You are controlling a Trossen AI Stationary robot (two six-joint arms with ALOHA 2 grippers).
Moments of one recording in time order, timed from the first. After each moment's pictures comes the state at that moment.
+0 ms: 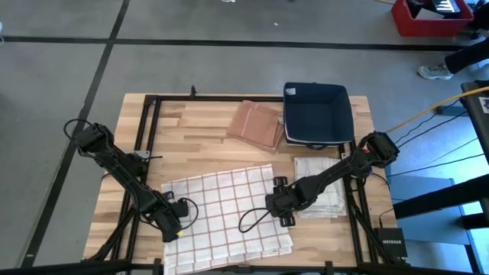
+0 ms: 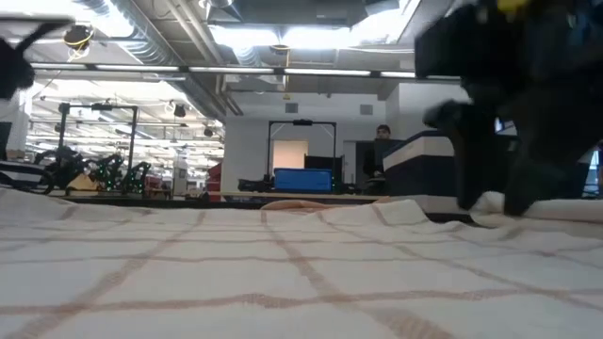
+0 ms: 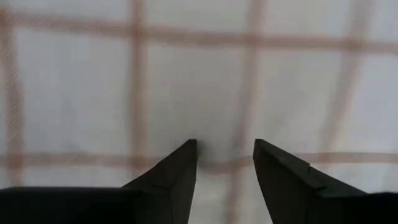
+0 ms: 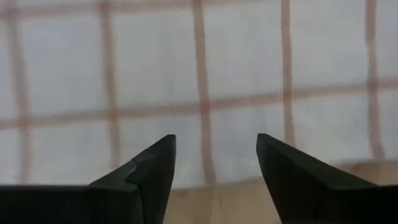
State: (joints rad) left arm -0.83 1.54 0.78 -0.58 -0.05 -1.10; right arm 0.46 1.77 1.07 -0.57 0.11 0.30
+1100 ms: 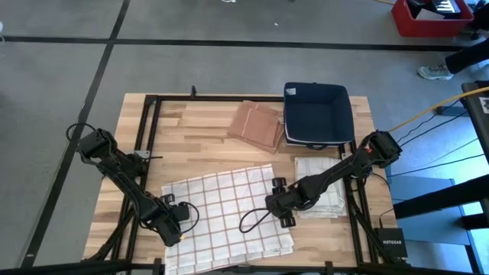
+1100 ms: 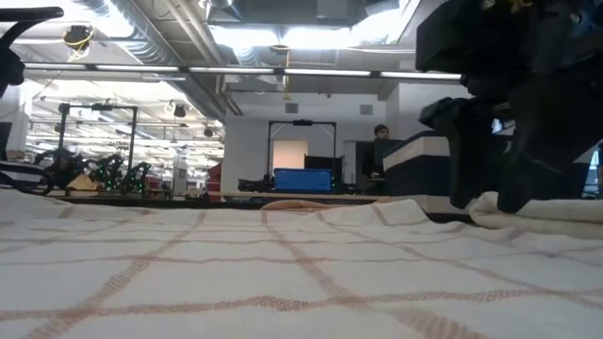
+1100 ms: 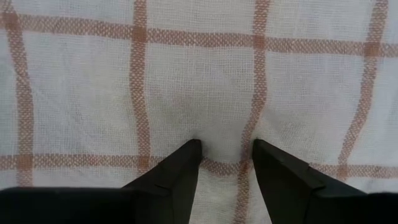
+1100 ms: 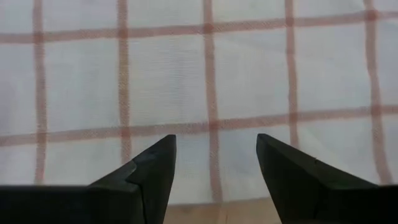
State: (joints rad) left arm -0.87 1.66 0.83 -0.63 -0.09 -1.15; right arm 0.46 1.74 1.02 -0.47 0.11 0.27
